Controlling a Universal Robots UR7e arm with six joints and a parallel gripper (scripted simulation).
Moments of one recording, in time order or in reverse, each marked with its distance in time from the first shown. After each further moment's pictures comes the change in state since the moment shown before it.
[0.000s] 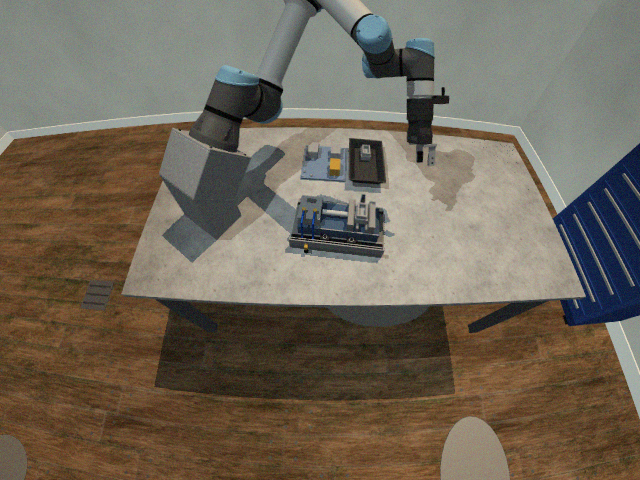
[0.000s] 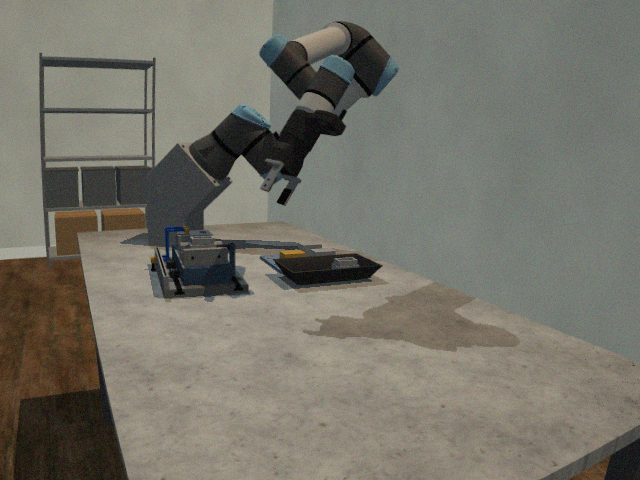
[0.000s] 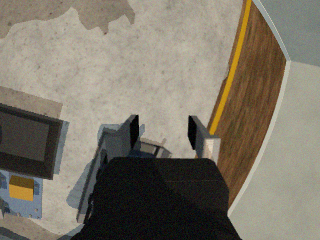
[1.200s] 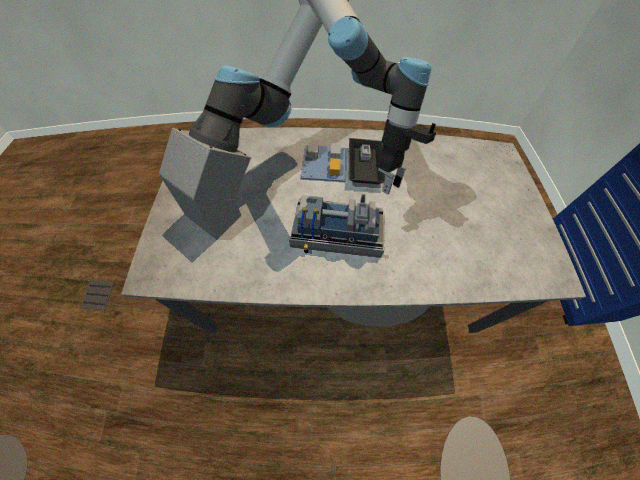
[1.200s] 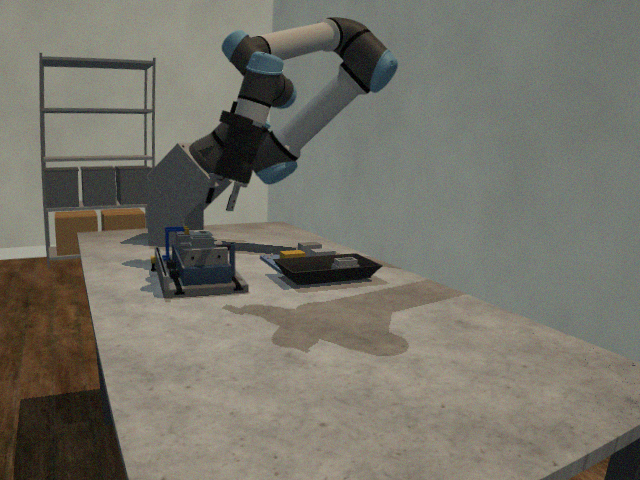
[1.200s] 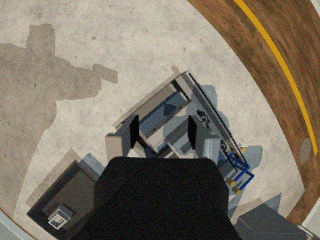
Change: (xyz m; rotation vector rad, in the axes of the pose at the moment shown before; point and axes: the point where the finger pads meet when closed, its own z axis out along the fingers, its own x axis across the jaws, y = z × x) arm 0.017 0.128 0.061 -0.250 -0.287 1.085
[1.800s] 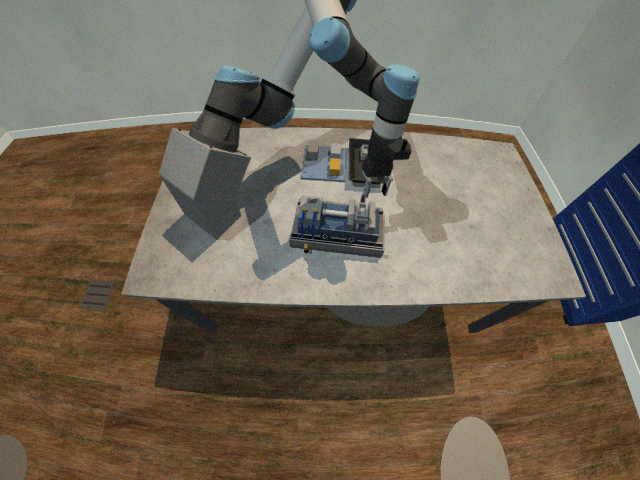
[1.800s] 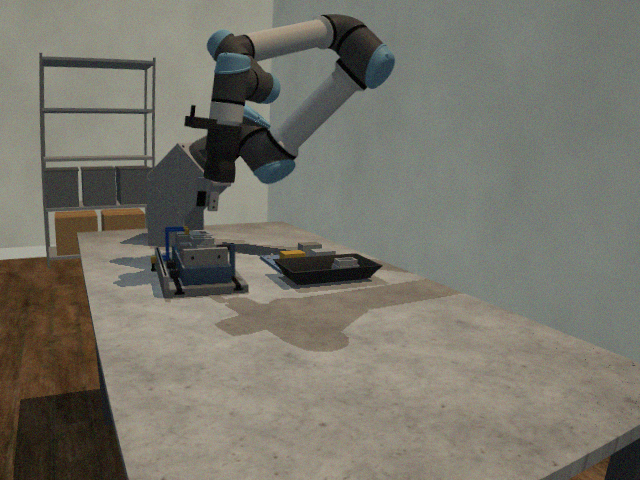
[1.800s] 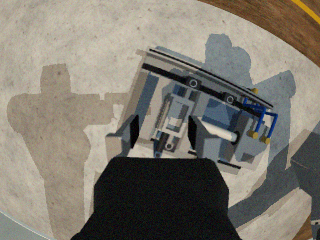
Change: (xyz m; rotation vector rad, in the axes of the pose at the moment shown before) arm 0.043 0.024 0.017 -0.138 -0.104 0.544
